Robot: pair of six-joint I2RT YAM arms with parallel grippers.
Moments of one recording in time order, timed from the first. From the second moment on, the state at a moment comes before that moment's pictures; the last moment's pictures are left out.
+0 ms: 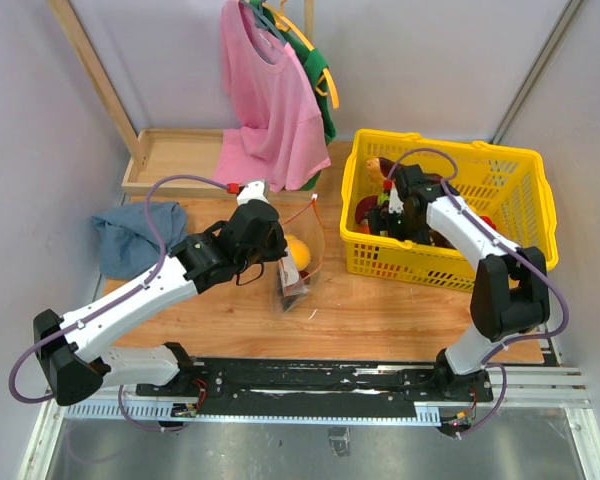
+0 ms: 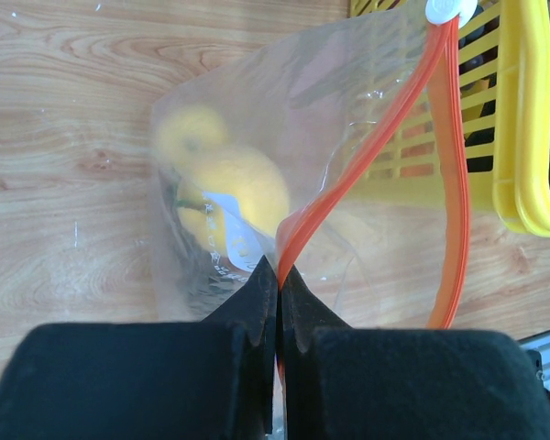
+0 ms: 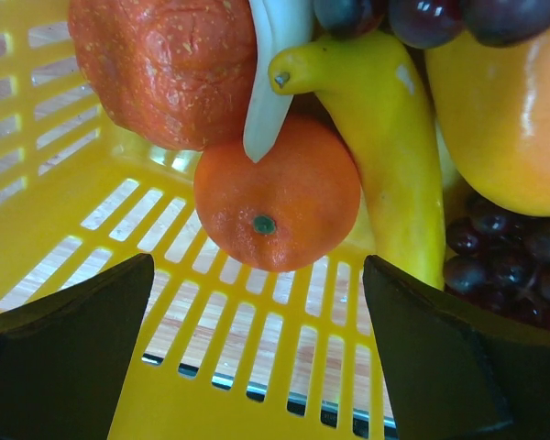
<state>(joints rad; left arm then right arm) -0.87 1.18 1.12 -0.59 -0.40 -0.77 0.28 1.62 1.24 -0.90 -0.13 0.12</state>
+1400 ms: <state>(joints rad) -0.87 1.18 1.12 -0.60 -0.41 -0.77 0.28 1.47 1.24 -0.84 0.06 0.14</state>
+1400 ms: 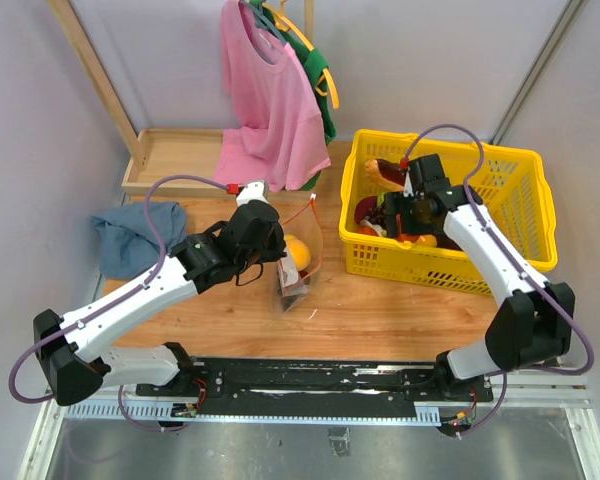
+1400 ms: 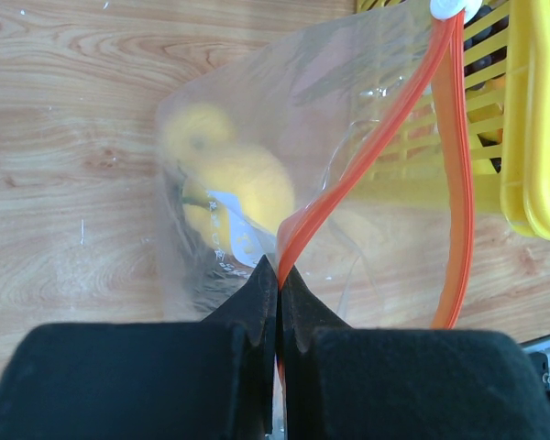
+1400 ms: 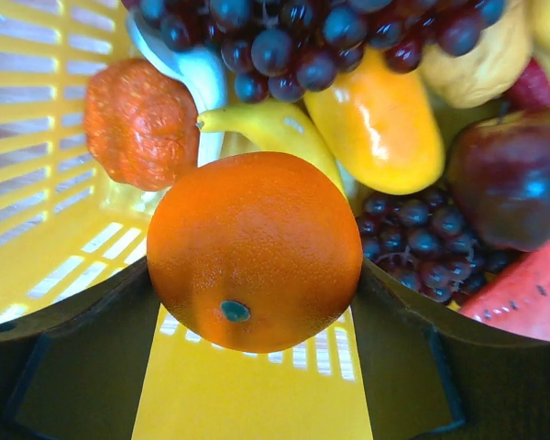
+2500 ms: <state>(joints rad) -0.87 1.18 1.17 -0.67 -0.35 -0.77 0.76 1.09 1.19 -0.40 -0.14 0.01</state>
